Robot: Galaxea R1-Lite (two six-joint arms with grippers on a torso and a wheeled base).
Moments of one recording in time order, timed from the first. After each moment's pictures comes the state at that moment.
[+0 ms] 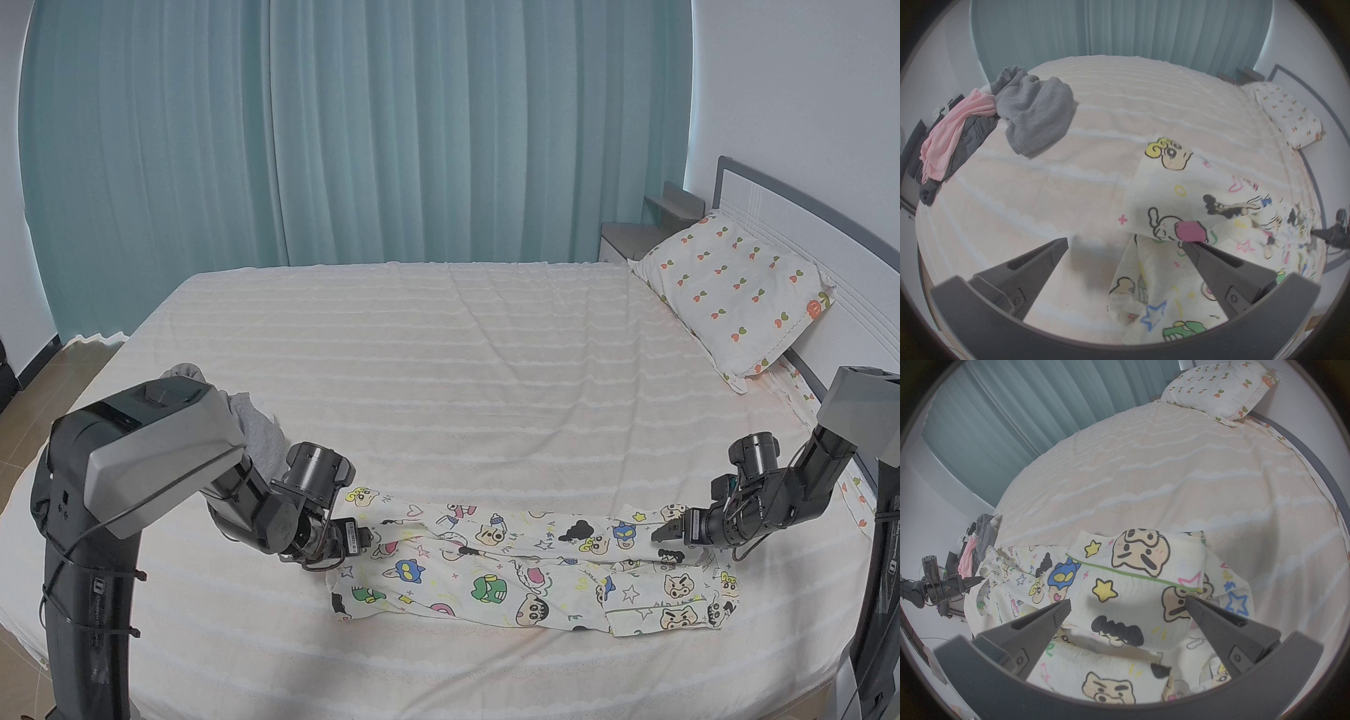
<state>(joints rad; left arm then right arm) -0.34 2.38 -1.07 -0.30 0.16 -0.50 -0.03 2.31 -0.82 -0.49 0.25 0.15</state>
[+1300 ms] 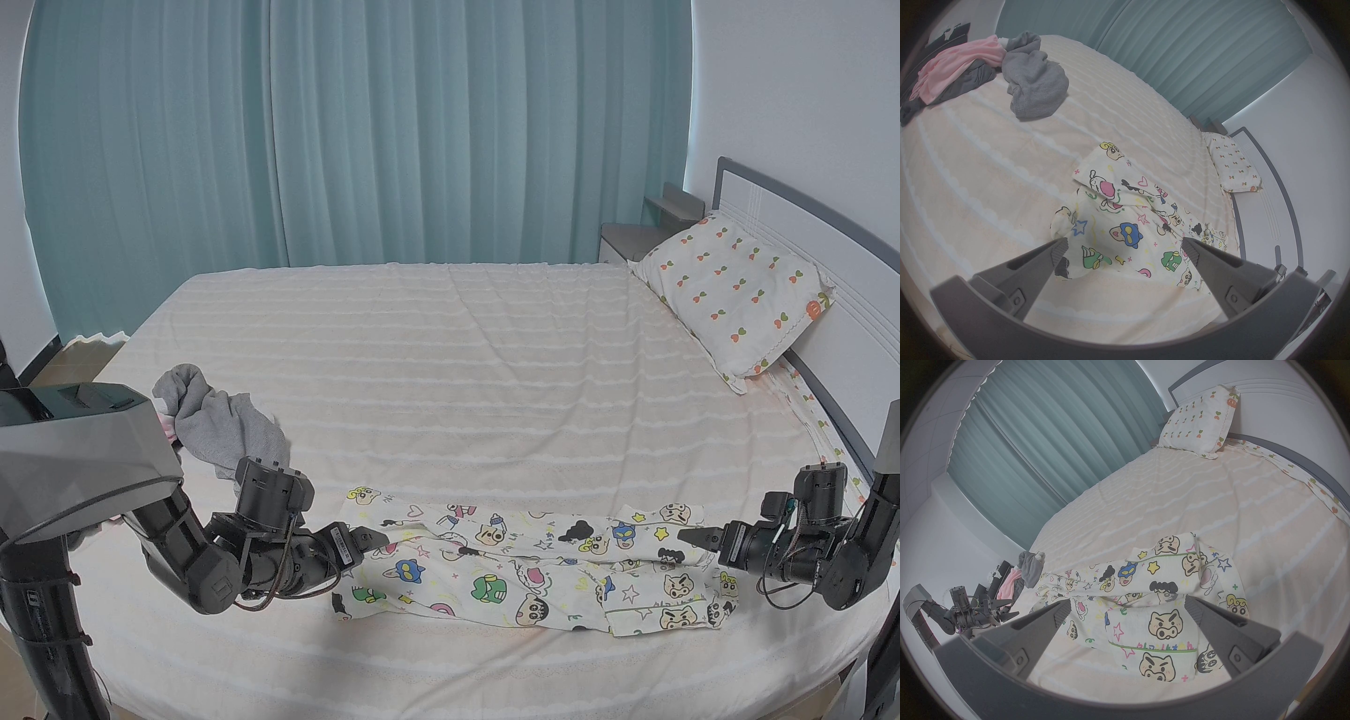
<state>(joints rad) -0.39 2.16 -0.61 -0.76 -0.10 -0.80 0.01 2.04 -0.18 -1.19 0.30 0.41</state>
